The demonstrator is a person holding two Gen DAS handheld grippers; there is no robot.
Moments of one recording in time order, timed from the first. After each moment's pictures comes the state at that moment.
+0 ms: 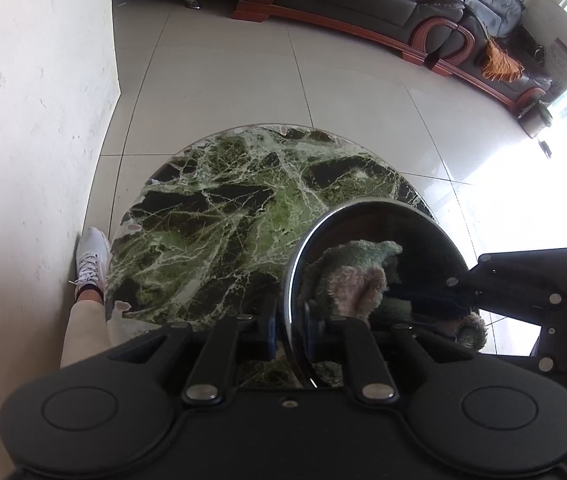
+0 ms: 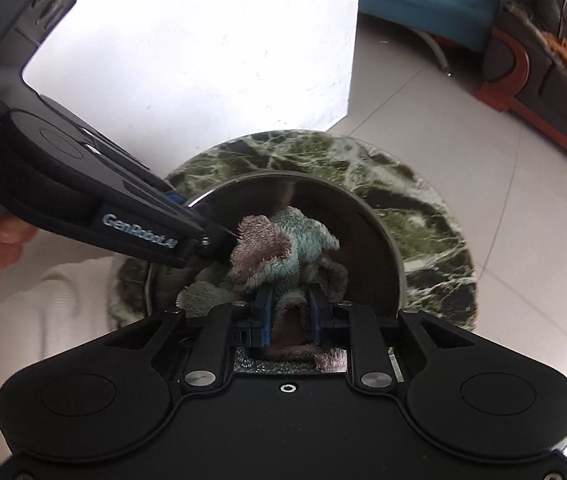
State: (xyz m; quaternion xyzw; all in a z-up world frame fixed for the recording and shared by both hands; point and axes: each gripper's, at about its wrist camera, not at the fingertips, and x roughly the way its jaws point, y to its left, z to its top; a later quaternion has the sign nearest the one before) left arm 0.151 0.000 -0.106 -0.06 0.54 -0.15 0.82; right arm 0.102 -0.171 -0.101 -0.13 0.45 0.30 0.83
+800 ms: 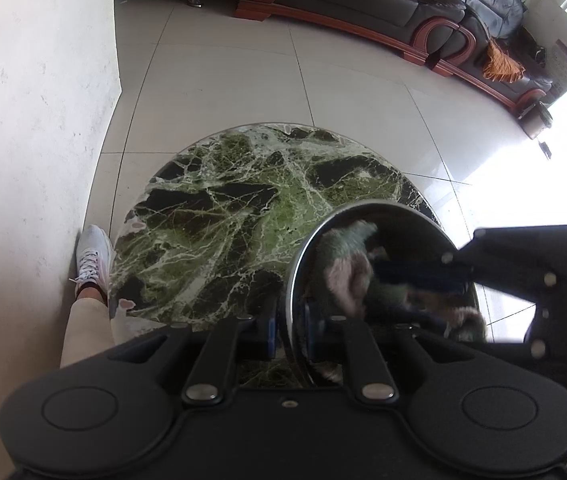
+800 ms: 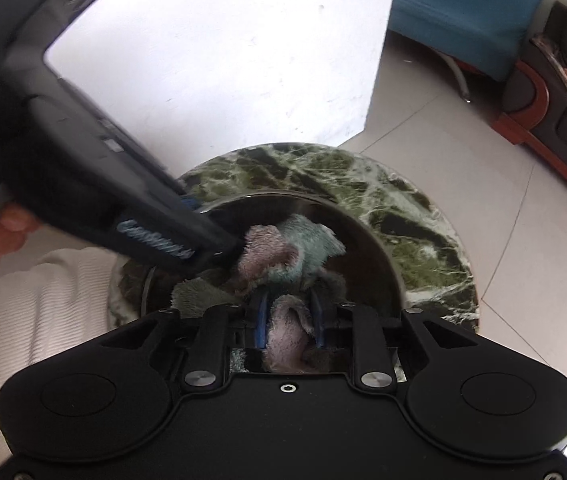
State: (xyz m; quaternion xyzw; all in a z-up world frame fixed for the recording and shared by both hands) left arm 0.151 0.006 -0.104 -0.07 0.55 -0.15 0.82; right arm 0.107 -0.164 -0.100 -0.18 0.42 0.31 0.83
